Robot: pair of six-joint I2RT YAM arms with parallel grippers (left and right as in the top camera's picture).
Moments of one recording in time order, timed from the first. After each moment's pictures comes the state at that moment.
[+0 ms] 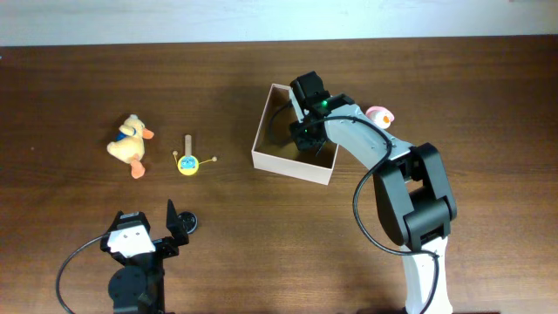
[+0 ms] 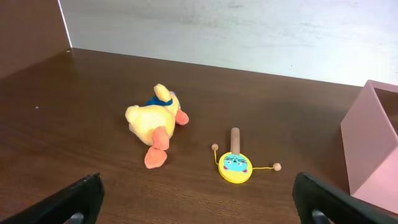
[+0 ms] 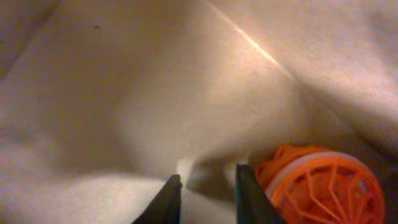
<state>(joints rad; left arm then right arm) 0.07 0.01 0.08 -0.24 -0.11 -0.10 0.42 2.24 1.68 -0.67 0.02 0.00</state>
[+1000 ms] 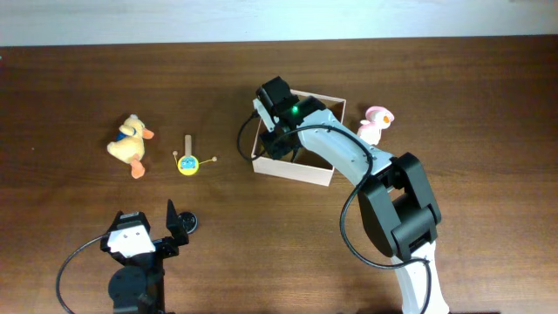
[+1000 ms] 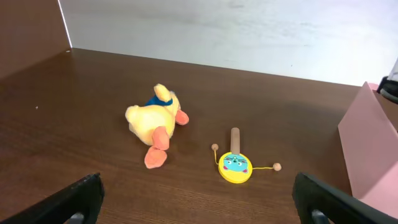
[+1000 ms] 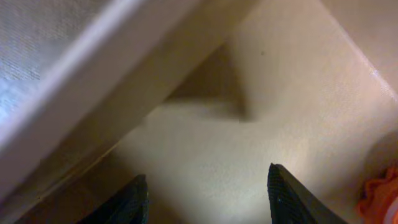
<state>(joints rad) 0.07 0.01 0.08 -0.24 -0.11 -0.10 0.56 2.24 1.78 -0.79 -0.03 -0.03</state>
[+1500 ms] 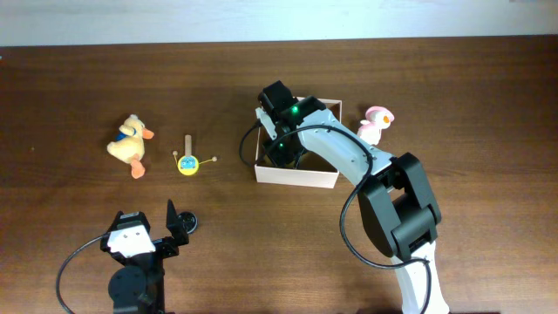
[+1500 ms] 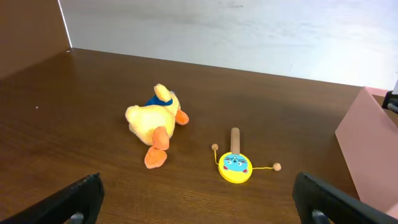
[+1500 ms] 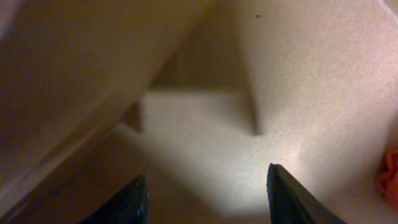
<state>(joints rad) 0.07 0.01 0.08 -0.24 -0.11 -0.10 0.56 2.24 1.78 -0.90 -0.07 -0.03</state>
